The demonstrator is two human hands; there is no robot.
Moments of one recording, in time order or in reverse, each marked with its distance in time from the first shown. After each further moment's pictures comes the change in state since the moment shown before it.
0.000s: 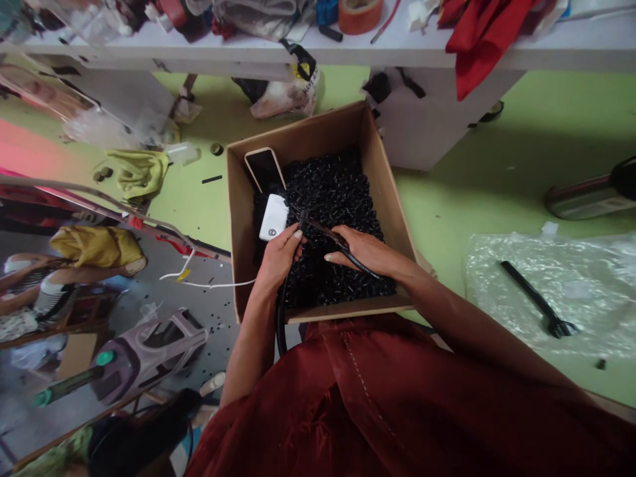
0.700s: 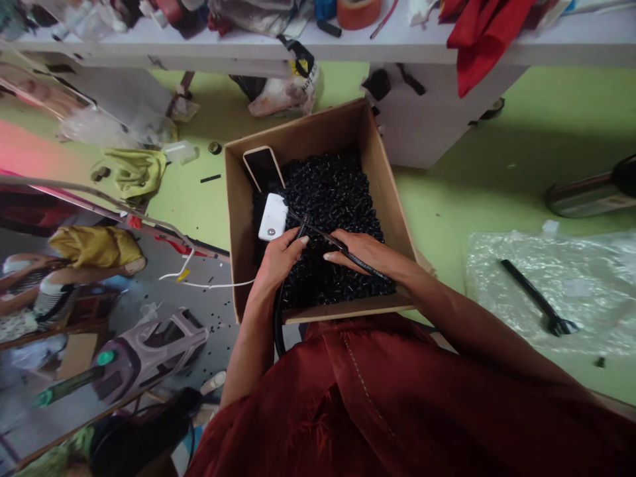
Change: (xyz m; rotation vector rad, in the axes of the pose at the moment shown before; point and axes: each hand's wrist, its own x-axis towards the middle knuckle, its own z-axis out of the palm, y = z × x) left_hand -0.002 0.004 -0.004 0.138 -0.109 -0.024; right_hand -0.002 -0.007 -0.006 -0.085 -0.059 -0.060
